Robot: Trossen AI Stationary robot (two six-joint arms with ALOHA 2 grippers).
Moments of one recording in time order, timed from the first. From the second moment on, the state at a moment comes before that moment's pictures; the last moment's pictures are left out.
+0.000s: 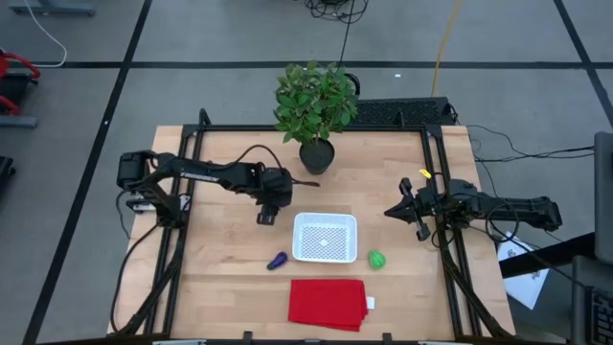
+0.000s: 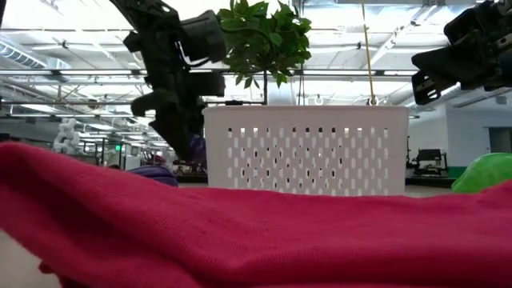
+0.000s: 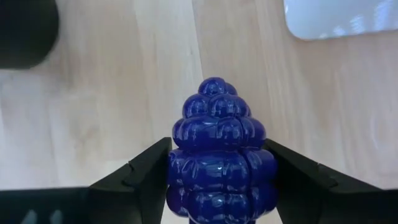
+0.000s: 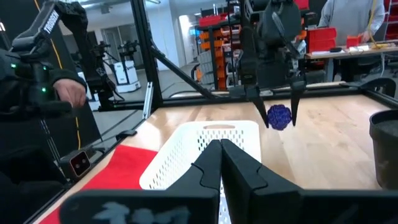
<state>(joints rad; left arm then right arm) 0.14 1.63 1.01 -0.56 -0.01 0.31 -0.08 0.08 0.02 0.08 -0.29 0.14</state>
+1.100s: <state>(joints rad) 0.12 1.42 1.01 -0.61 -0.04 0.24 -0.08 0.08 0.02 0.08 -0.29 0.17</state>
